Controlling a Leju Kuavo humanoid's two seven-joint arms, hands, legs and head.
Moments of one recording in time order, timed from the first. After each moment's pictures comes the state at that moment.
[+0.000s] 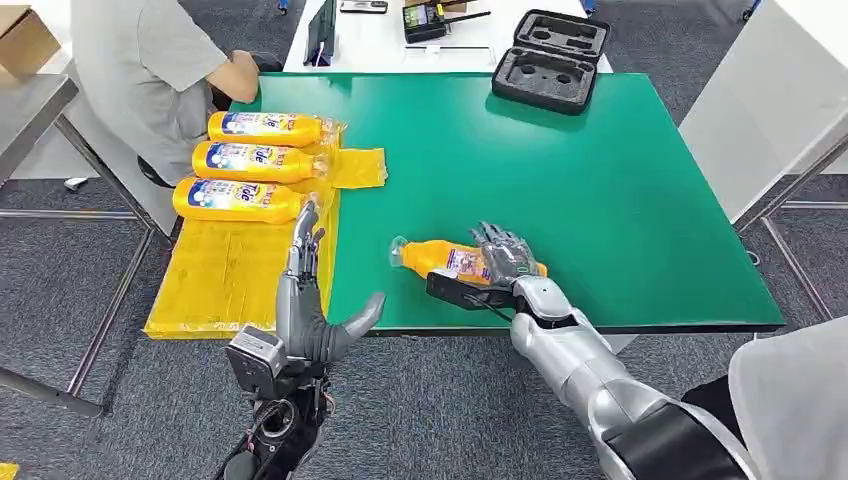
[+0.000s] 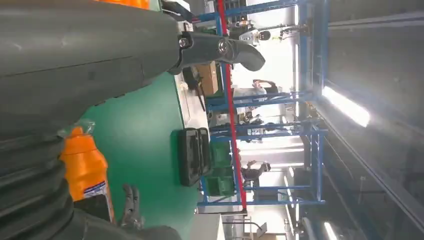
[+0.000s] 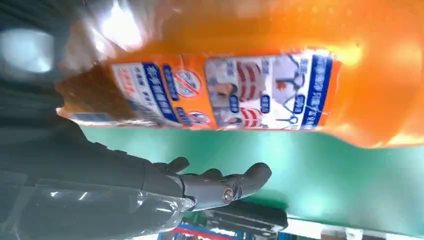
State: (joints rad) left arm -0.18 -0.16 -0.52 -1.36 -0.05 0.25 -0.70; right arm -0.71 0.03 0.58 -0.42 1.06 -0.28 -0.06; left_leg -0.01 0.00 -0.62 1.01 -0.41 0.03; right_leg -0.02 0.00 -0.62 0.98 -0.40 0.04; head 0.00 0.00
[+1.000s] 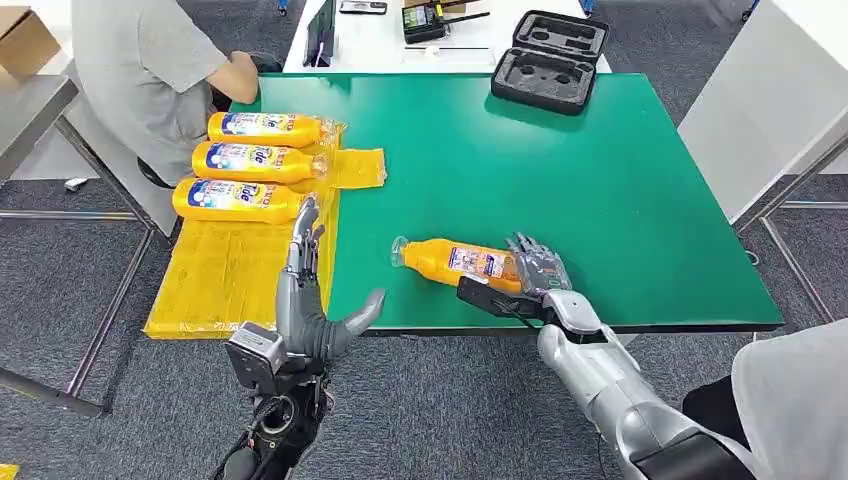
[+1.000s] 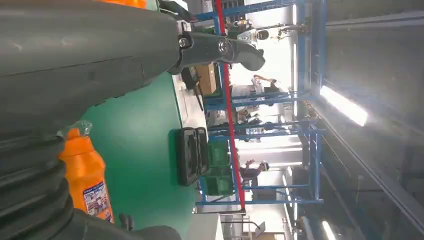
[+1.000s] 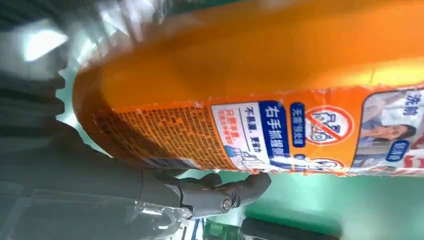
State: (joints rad) left arm -0.20 -0.17 -0.52 -1.35 -0.05 0.25 -0.70; right arm -0.60 -0.06 0.48 -0.56 1.08 -0.18 -0.01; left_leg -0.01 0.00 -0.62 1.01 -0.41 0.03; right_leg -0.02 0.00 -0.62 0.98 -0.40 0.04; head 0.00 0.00
